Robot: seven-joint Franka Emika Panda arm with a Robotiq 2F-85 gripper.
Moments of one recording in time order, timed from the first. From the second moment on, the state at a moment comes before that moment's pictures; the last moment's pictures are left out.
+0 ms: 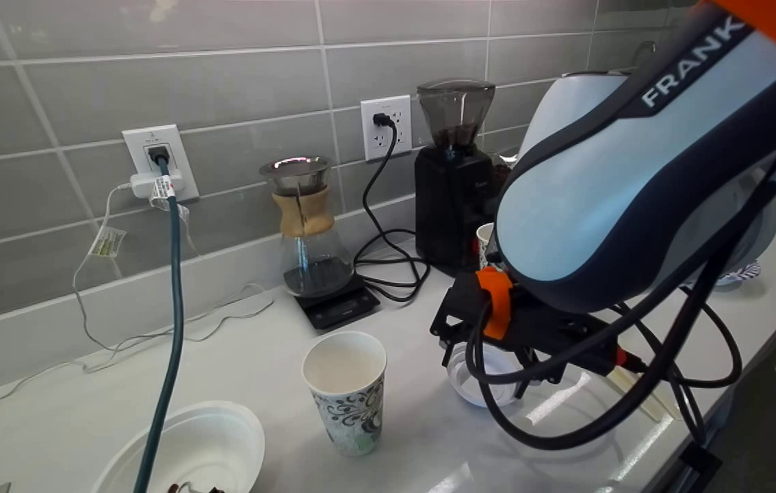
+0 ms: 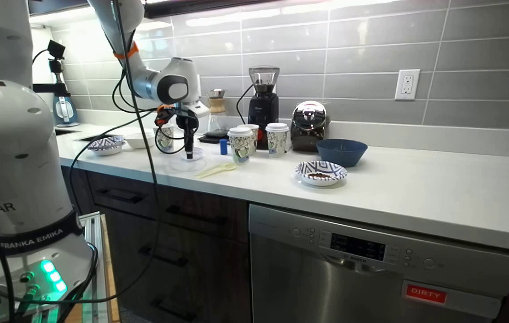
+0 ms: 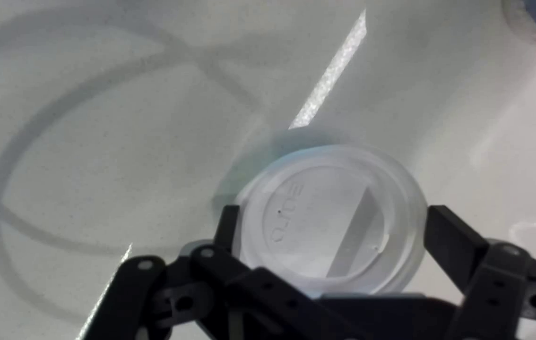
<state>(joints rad) 0.31 0.13 0.32 -2.43 0.22 2.72 0.84</state>
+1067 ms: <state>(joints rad) 0.32 0.13 0.32 -2.40 0.22 2.72 0.84</state>
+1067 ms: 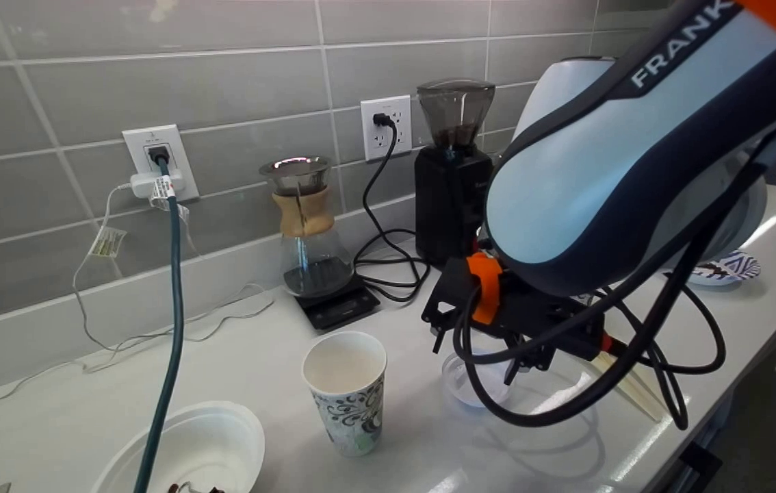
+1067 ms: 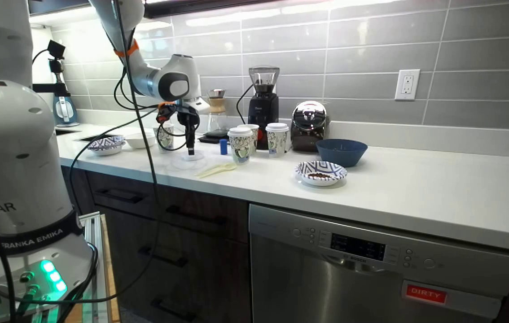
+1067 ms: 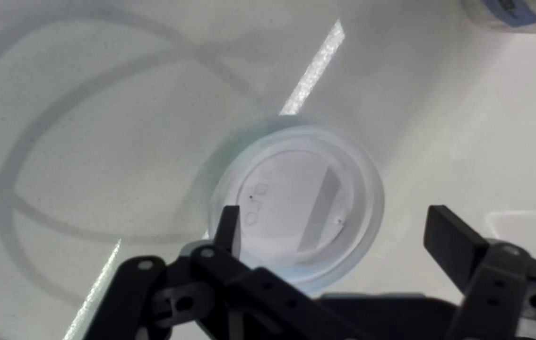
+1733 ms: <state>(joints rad) 0.34 0.16 0.29 -2.39 0.19 2.72 0.86</state>
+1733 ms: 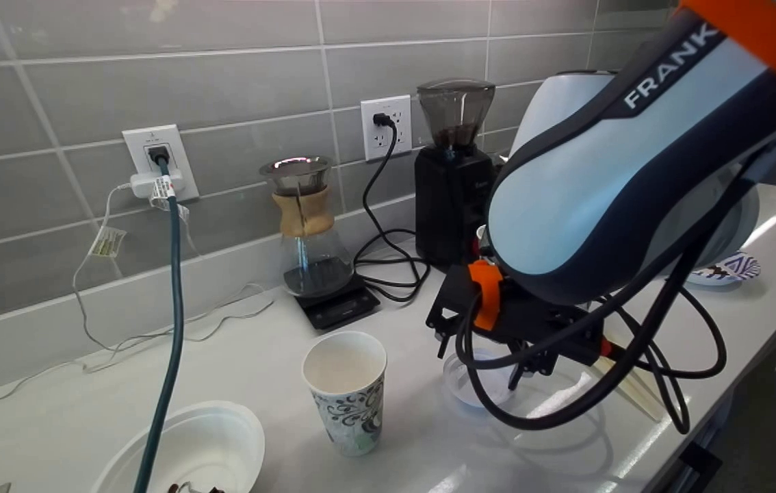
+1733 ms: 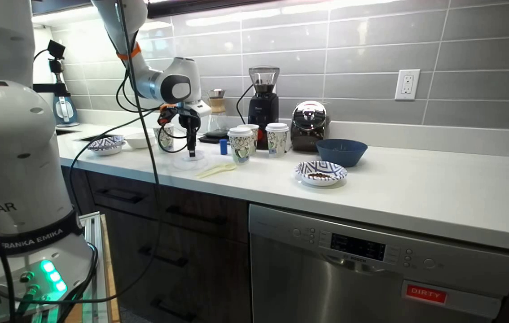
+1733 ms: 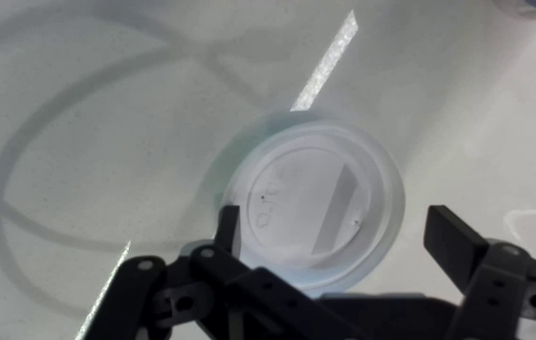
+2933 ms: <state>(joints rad) 0.34 0.17 0.28 -2.39 0.20 2.72 0.86</state>
